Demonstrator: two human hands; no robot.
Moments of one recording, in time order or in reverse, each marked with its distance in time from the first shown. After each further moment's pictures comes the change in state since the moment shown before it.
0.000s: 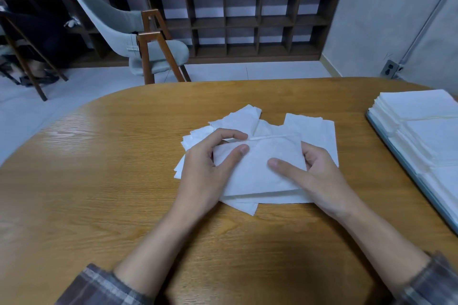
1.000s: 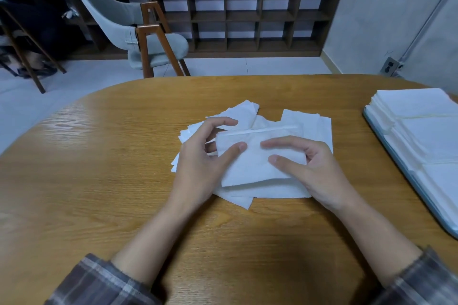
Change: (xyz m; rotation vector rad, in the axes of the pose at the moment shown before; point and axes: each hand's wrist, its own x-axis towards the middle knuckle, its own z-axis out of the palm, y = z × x) left_hand 0.001 0.003 0.001 0.008 0.044 0.001; right_hand 0.003 0.000 -0.010 -0.174 -0.030 -0.127
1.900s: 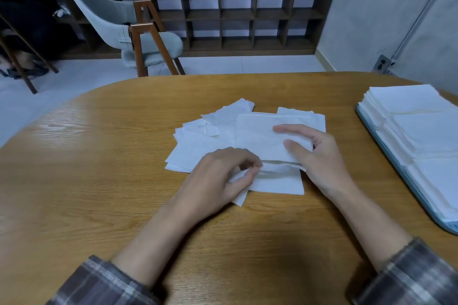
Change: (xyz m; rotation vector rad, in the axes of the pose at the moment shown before) left_hand -0.011 -0.009 0.006 0.415 -0.355 0.341; right_hand 0.010 0.015 -0.016 -0.114 0.188 0.013
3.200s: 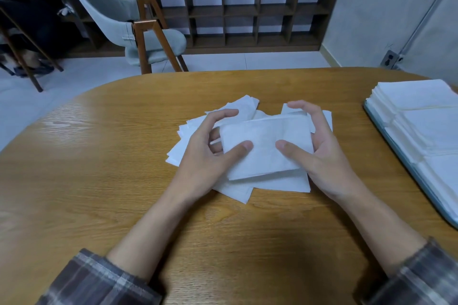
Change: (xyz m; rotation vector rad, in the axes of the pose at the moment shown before) left_hand 0.010 0.012 -0.019 -0.688 0.193 -0.453; right_hand -0.012 -0.019 0.009 0.300 -0.140 0.004
